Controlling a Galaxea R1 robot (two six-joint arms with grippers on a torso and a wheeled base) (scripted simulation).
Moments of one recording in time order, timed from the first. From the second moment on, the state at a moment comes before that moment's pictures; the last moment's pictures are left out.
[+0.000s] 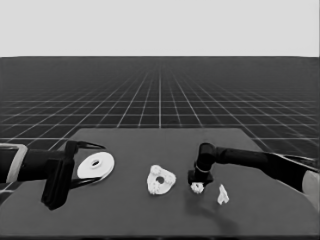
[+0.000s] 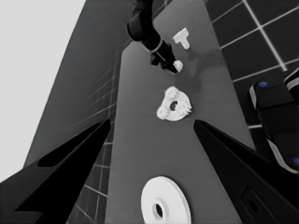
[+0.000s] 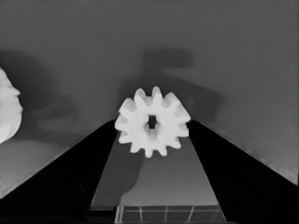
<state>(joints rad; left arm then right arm) -0.34 1.75 -0.42 0.31 0.68 0.35 -0.20 2.55 -1.35 -0.37 -1.44 1.23</state>
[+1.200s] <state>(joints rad) -0.34 1.75 -0.42 0.31 0.68 0.35 0.03 3.04 -1.67 -0.16 -1.54 1.38</state>
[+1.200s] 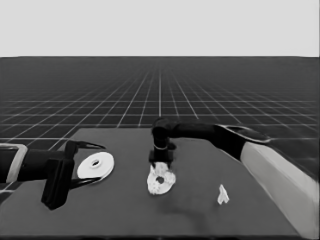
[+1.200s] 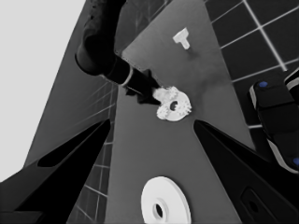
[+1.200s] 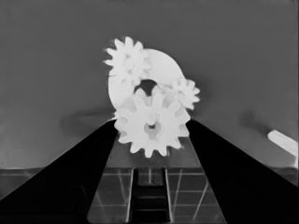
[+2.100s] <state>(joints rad) -0.34 1.75 -0.42 0.31 0.68 0.35 -0.10 3.09 -1.78 -0.27 -1.50 1.35</state>
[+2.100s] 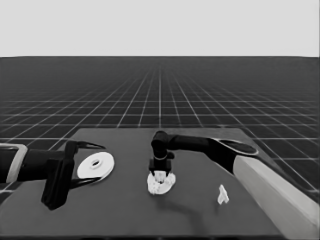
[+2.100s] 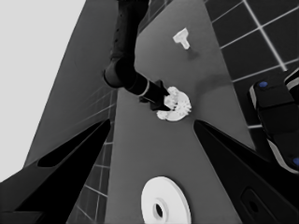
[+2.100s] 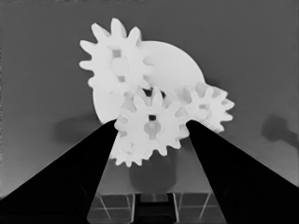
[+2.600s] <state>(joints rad) -0.34 1.75 -0.42 0.31 0.68 0.35 -0.10 3.09 -1.78 -0.27 -1.50 1.45</state>
